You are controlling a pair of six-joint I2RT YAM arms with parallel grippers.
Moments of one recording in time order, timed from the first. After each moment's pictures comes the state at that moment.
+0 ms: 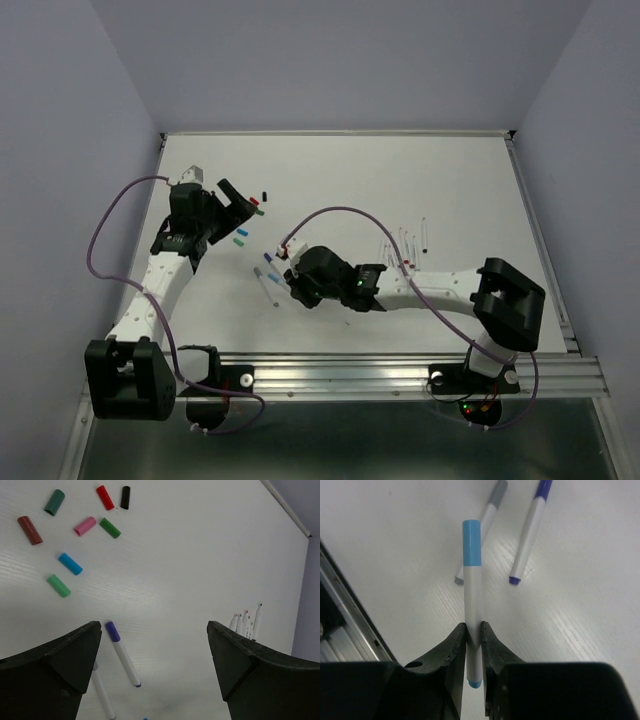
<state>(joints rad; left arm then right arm) -0.06 1.16 0.83 -0.27 0.17 -0.68 1.15 1.73 1.08 -0.06 0.10 0.22</state>
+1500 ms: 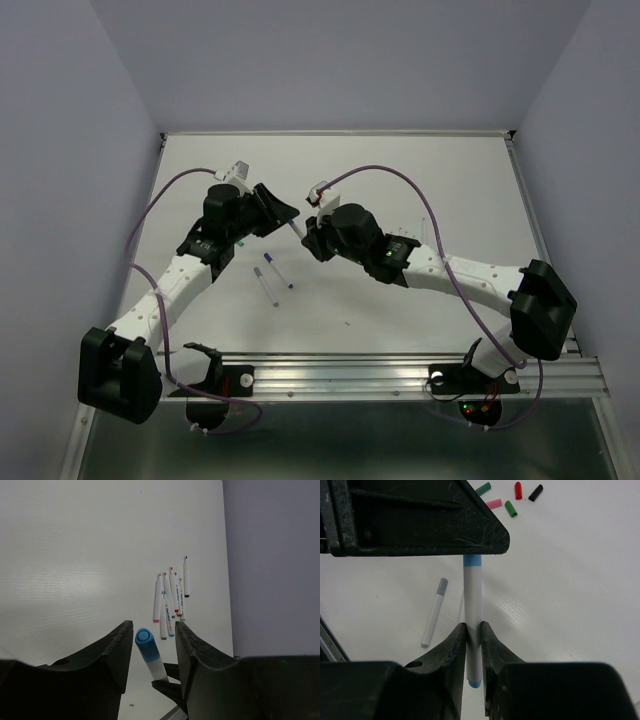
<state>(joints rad) -0.34 1.15 0.80 -0.04 0.29 -0.85 0.97 1.53 1.11 0.03 0.13 0.22</state>
